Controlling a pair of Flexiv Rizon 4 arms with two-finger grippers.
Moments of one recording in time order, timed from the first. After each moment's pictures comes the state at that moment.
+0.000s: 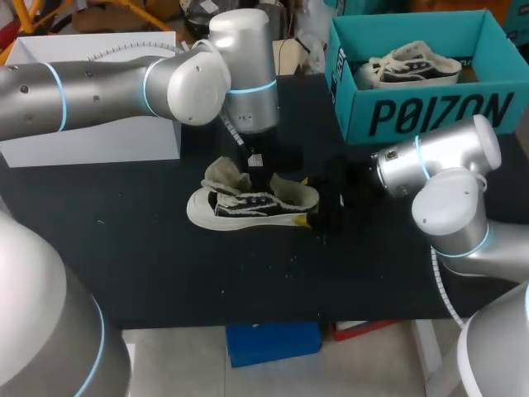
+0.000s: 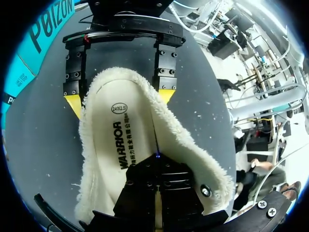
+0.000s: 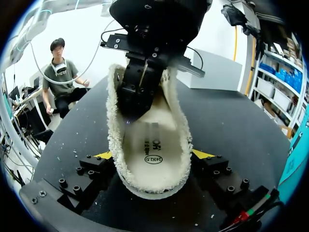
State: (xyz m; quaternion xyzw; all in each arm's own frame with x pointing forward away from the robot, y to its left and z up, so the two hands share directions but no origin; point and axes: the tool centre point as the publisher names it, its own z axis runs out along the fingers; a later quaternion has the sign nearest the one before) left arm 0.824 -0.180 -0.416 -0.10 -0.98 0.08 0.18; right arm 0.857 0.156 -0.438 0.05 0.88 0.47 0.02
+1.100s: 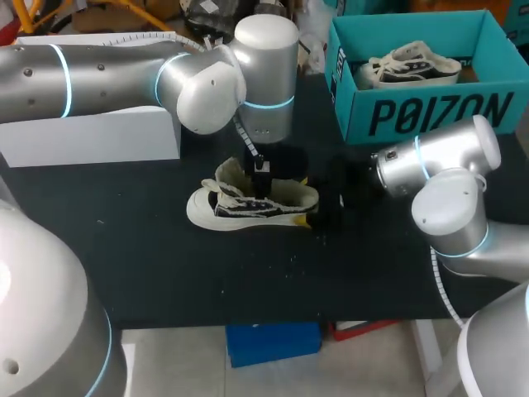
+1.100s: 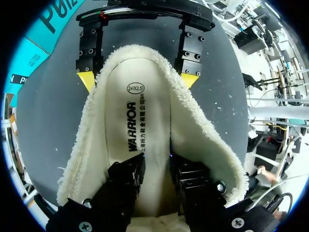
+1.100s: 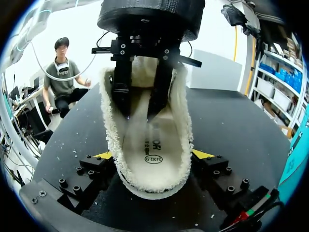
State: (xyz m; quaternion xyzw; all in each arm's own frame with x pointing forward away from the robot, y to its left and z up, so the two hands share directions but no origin) left arm 0.842 -0.164 -0.419 -0.03 -1.00 -0.02 0.07; right arm 0.857 0.156 -0.438 0.05 0.88 0.47 0.02
